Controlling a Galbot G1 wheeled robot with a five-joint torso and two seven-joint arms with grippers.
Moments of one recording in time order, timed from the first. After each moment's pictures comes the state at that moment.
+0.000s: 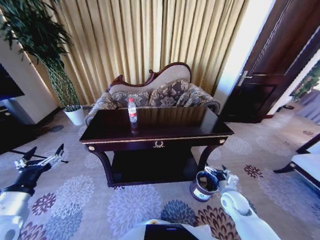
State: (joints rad) left arm 1.78 -1.32 -1.35 -2.36 -0.72 0.25 0.23; right arm -1.60 1.06 0.59 2.03 0.58 -0.11 0.25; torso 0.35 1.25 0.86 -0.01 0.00
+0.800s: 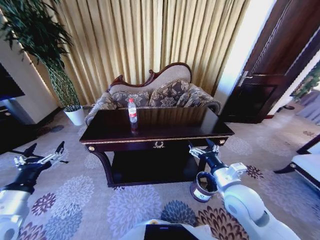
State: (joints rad) left arm 1.79 -1.30 -1.36 -2.39 -0.72 0.23 0.24; right arm -1.60 0.95 0.56 2.39 0.60 -0.20 0.27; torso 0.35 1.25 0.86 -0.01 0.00
